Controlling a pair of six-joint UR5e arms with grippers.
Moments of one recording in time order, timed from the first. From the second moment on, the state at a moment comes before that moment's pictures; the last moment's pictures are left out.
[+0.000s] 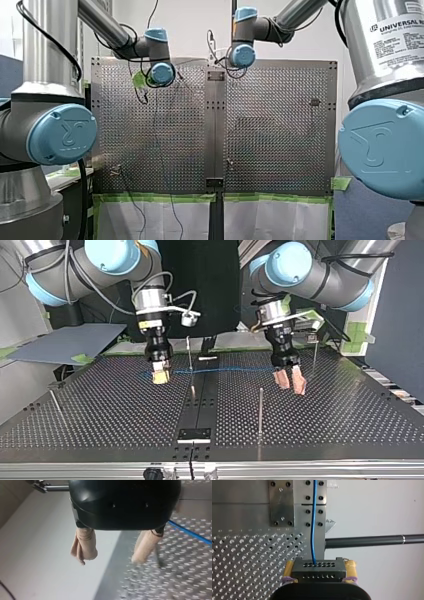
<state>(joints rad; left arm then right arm) -0.35 -1.57 -1.88 -2.49 -2.12 -1.85 2.31 -1.31 1.45 -0.38 1.77 1.49</state>
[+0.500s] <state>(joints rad) -0.30 -1.48 -1.75 -2.62 -2.08 -1.82 2.30 -1.23 1.33 -0.26 1.76 1.49</state>
